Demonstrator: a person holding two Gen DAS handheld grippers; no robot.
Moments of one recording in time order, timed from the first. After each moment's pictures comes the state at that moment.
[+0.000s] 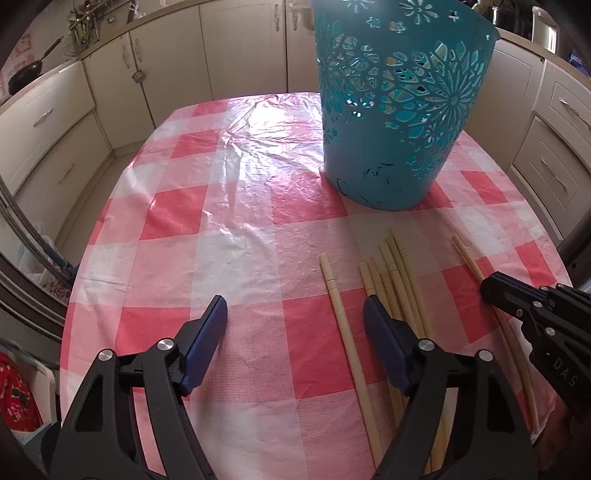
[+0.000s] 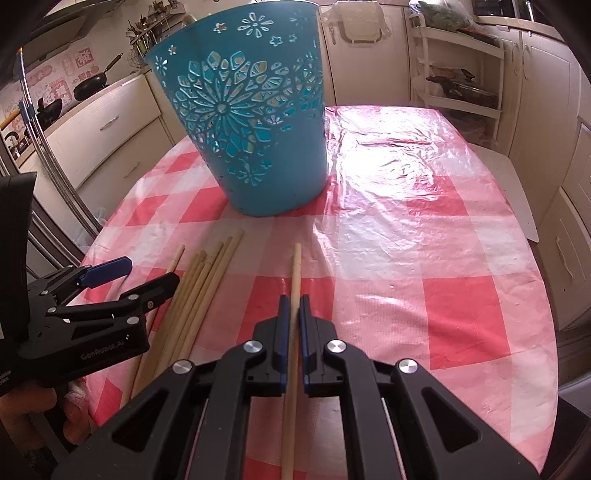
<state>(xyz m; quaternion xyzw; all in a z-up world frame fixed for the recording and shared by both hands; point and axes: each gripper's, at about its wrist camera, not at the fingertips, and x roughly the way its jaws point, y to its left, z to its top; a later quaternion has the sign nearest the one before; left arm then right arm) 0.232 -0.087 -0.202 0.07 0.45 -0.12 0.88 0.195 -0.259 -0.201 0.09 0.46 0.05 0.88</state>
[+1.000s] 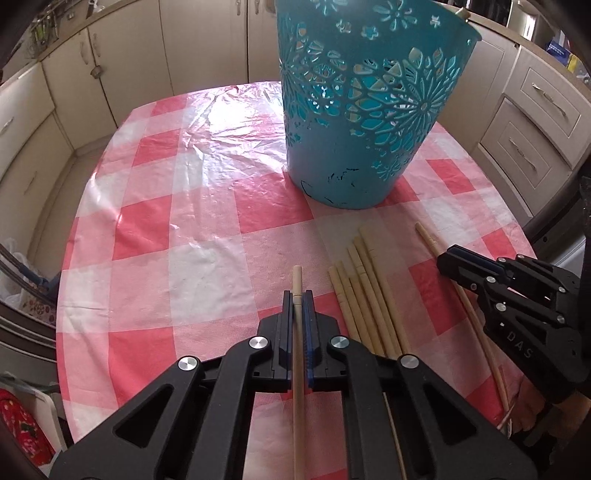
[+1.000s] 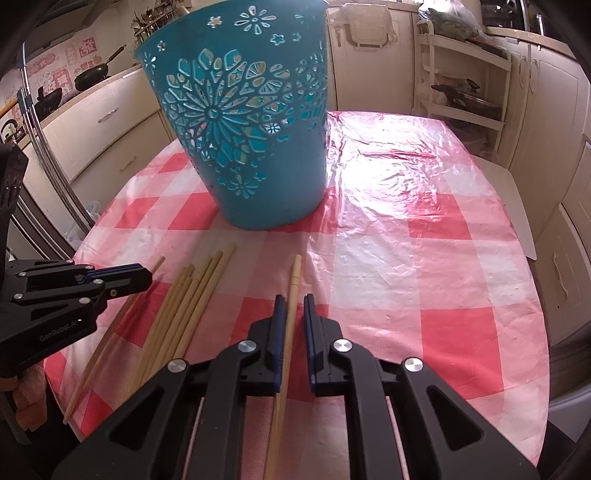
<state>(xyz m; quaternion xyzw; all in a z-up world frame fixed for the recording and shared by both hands) 0.244 -0.088 -0.183 0.07 0.49 -0.19 0.85 0.209 -0.261 -0.202 0.07 0.46 0.05 0.89</state>
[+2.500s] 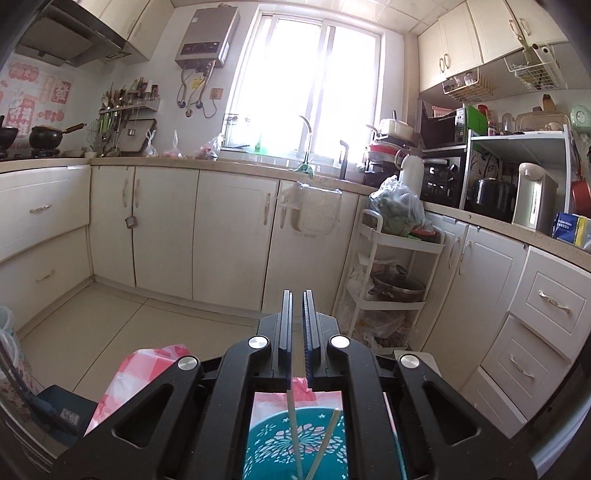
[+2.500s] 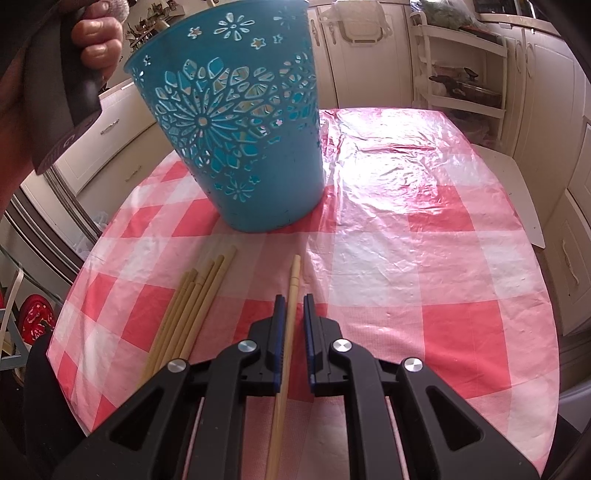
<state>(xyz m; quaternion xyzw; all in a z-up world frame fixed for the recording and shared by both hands) 0.348 -0.154 -0.006 -0.06 0.15 -0.14 0.98 0.209 -0.267 -0.204 0.10 0.46 0.05 0.88</state>
